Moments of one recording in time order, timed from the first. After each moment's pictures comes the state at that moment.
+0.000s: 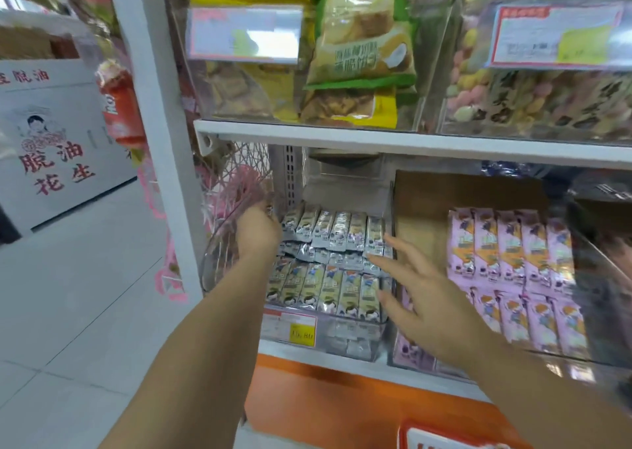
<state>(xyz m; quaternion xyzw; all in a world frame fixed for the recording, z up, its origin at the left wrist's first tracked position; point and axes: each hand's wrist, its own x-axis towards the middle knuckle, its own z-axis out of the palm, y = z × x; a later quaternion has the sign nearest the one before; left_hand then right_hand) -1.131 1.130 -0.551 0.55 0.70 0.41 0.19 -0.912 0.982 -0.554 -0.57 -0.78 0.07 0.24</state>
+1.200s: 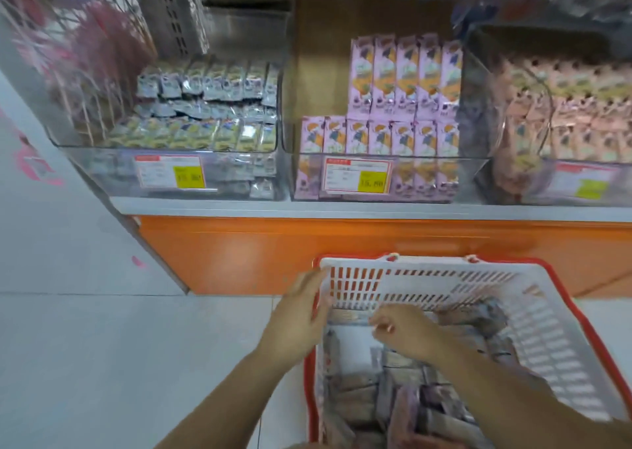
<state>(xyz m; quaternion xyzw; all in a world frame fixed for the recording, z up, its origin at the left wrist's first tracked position) -1.027 0.870 -0.747 0.79 0.47 0.21 0.34 -0.823 0.825 -0.765 -0.70 -0.60 0.38 0.00</state>
